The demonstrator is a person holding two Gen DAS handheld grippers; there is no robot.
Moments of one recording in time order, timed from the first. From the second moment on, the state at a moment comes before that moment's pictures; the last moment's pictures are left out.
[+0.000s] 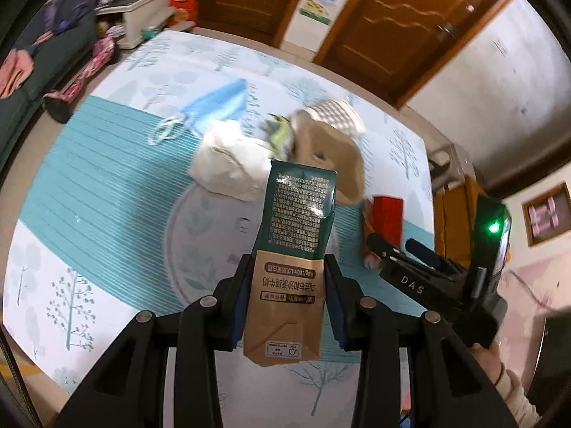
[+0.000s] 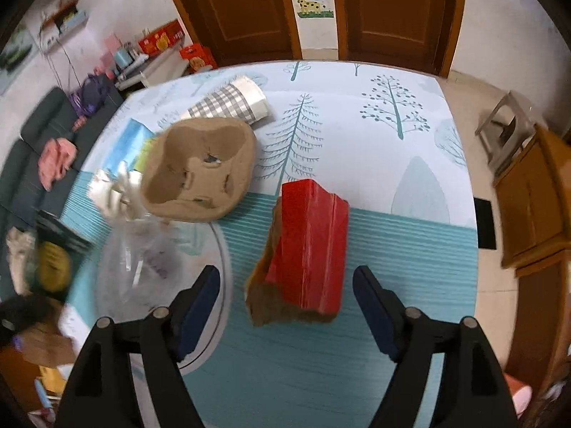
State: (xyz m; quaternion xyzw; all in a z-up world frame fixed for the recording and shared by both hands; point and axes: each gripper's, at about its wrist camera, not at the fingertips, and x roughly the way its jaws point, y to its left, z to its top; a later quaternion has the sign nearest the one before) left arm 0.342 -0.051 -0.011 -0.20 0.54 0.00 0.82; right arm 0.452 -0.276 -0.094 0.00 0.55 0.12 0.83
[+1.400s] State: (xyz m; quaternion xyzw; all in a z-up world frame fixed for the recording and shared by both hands) left arm 0.165 0.025 0.039 -0.10 0.53 -0.14 0.83; right arm 0.205 -0.233 -0.009 0.16 0.49 0.10 0.85
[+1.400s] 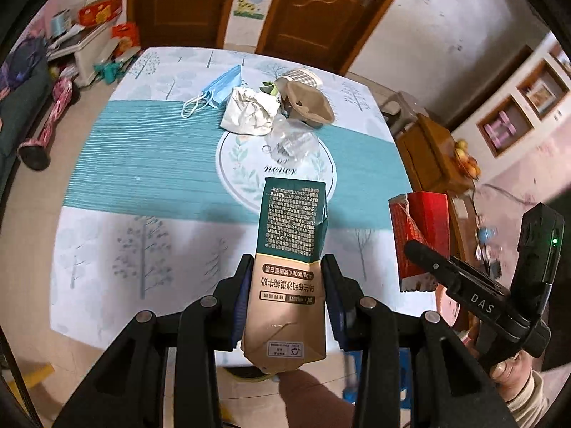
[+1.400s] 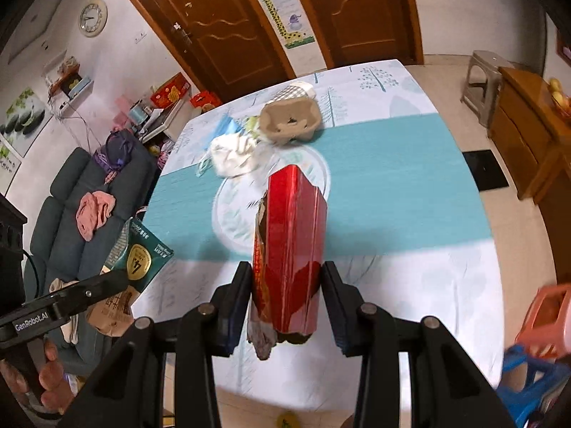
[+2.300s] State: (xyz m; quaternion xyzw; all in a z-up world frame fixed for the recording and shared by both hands) left arm 0.018 0.062 -0.020 -0.01 0.58 -0.24 0.78; right arm 0.014 -0.142 -0.046 0.17 0.55 0.04 0.82
